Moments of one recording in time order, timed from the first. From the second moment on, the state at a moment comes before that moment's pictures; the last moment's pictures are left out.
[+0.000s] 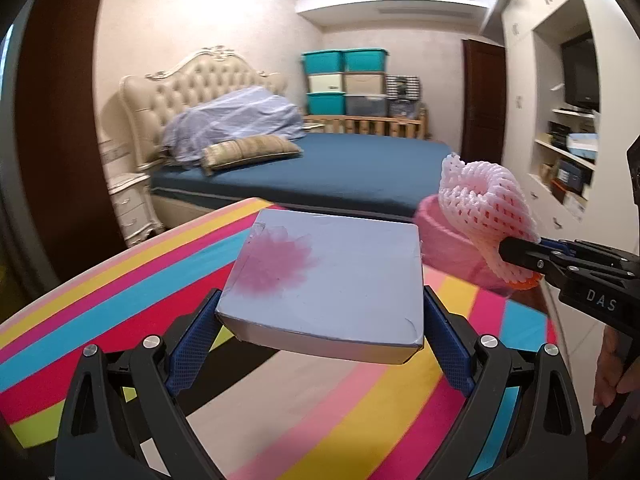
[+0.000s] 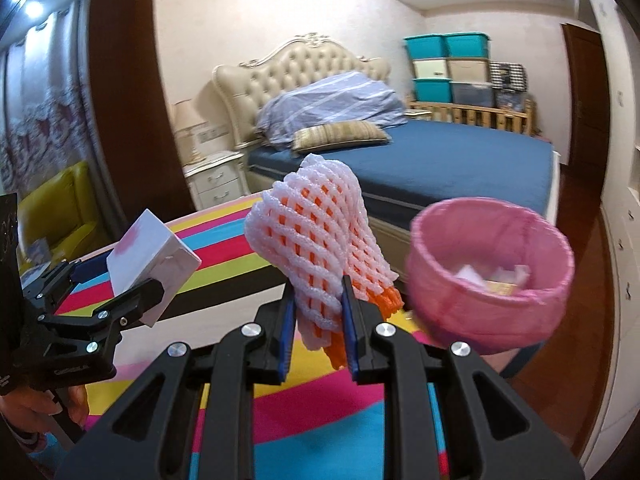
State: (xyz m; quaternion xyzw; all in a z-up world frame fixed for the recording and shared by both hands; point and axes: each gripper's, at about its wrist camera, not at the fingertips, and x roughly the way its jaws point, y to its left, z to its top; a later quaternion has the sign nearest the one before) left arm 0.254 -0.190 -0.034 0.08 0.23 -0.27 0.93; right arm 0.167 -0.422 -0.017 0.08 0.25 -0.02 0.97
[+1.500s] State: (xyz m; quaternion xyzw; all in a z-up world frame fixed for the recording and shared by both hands) left arm 0.355 -0.506 -0.031 0.12 0.24 -0.44 0.86; right arm 0.117 -0.650 -0.012 0.13 0.19 -0.18 0.96
